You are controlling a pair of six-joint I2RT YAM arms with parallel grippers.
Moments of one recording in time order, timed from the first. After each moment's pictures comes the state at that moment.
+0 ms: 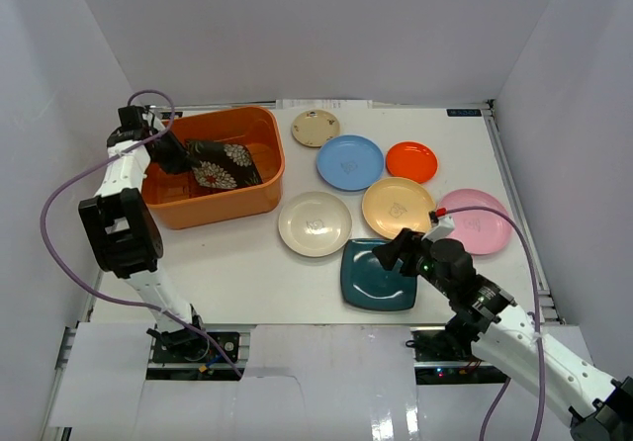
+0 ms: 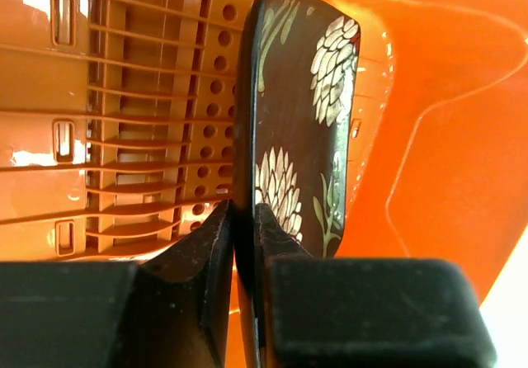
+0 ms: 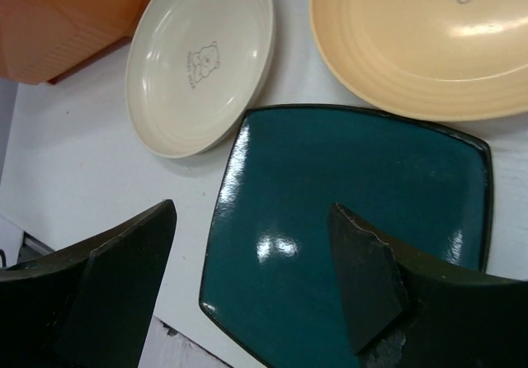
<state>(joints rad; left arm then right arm) 0.27 1.84 1.52 -0.64 0.45 -0.42 0.71 0.49 0.28 -0.20 0.09 0.73</state>
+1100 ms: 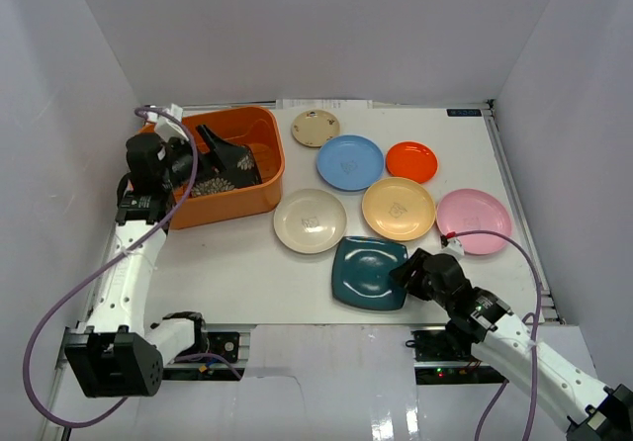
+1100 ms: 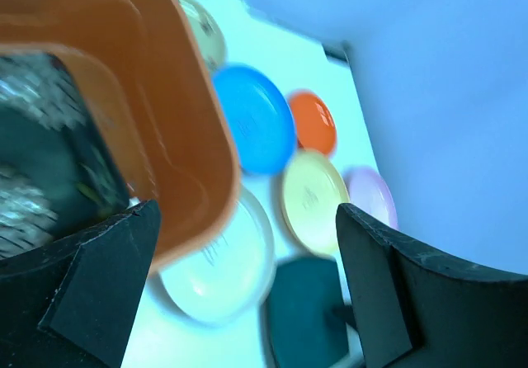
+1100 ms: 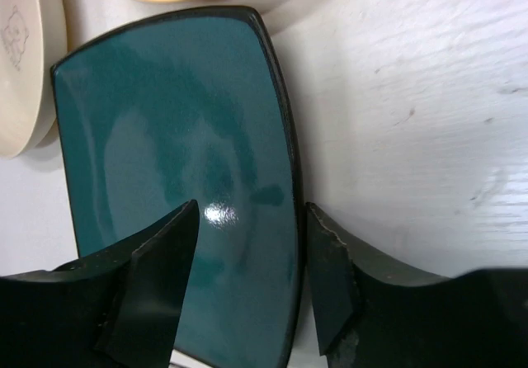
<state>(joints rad) 0.05 1.10 1.06 -0.21 0.52 -0.59 0.70 0.40 0.15 -0.48 0.23 0.97</state>
